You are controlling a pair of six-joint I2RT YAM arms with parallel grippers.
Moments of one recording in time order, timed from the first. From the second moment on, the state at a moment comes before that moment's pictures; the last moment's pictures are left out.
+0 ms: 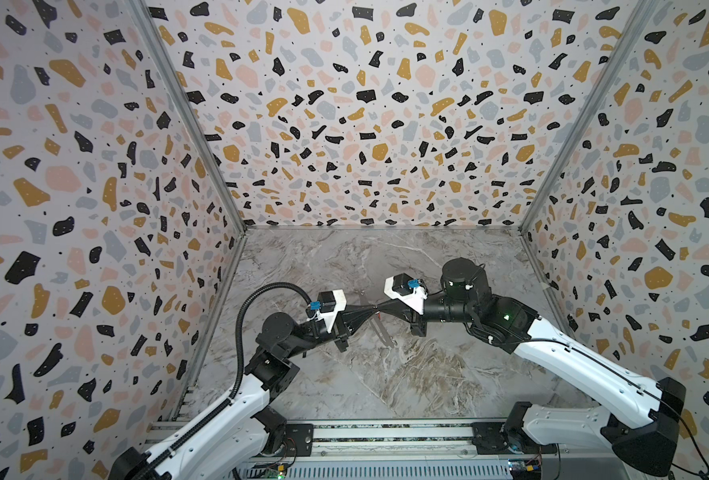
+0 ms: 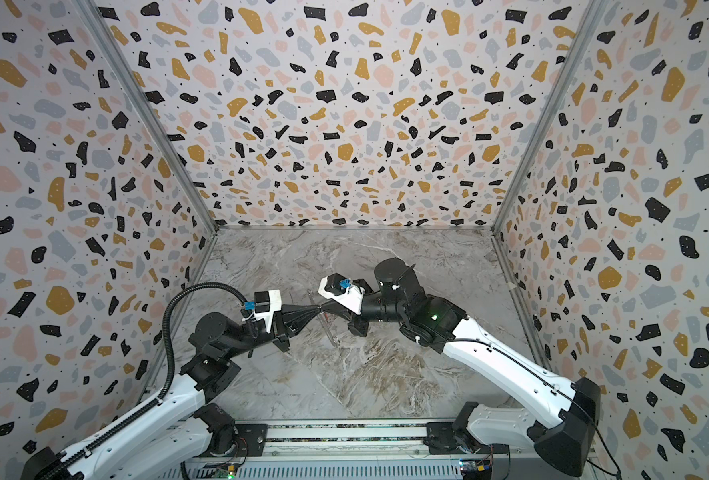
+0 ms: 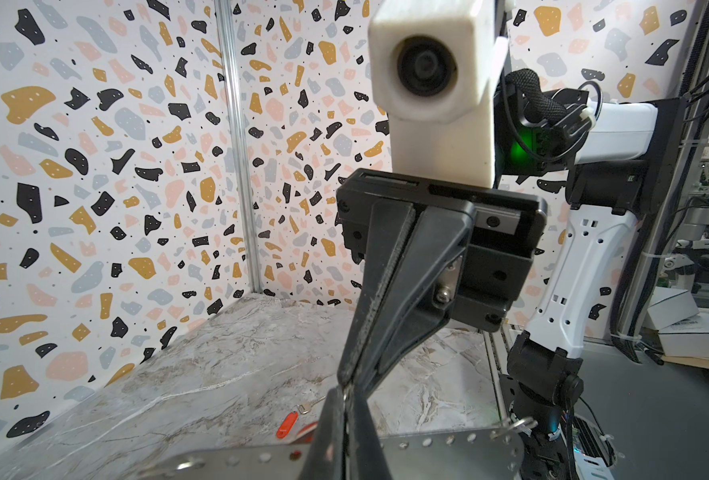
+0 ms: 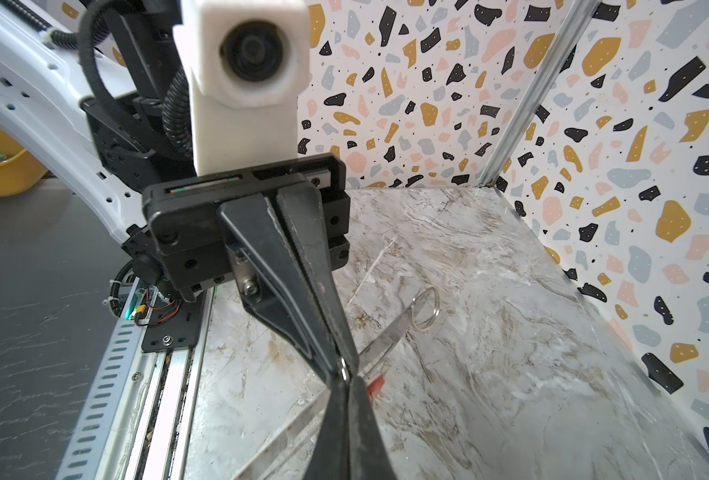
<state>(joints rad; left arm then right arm) -0.58 0.81 0.46 0.58 0.68 -0.12 0.89 1.20 1.19 -0.36 -0.49 -0.32</state>
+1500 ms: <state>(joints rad) -0.58 0.85 0.50 0.54 0.77 -0.11 0.85 1.17 1.16 -0.39 -0.59 -0.33</state>
